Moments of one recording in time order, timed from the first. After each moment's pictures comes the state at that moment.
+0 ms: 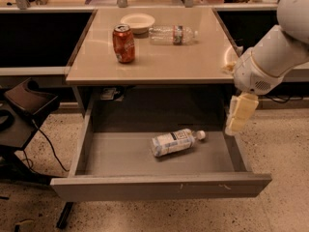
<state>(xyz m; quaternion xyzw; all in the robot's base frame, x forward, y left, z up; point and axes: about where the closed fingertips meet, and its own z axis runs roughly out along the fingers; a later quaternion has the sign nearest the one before) 0.524 -0.188 0.848 -0.67 0.72 0.04 0.19</state>
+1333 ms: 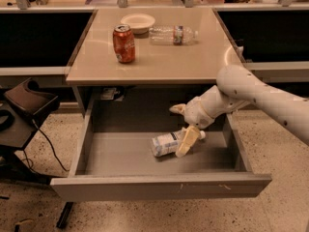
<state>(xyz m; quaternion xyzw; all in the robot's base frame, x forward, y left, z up) 0.570 -0.075 0.662 -0.67 0.65 0.26 0.25</state>
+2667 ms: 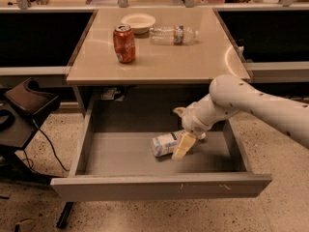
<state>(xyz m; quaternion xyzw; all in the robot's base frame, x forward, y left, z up) 0.573 -0.077 0.642 -0.65 0.70 0.16 0.25</state>
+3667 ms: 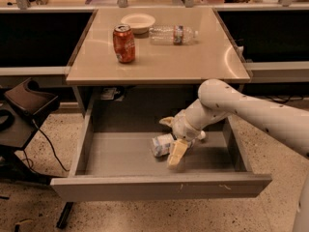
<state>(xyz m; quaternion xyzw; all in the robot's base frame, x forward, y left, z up) 0.555 -0.042 0.612 -0.69 0.64 0.24 0.22</state>
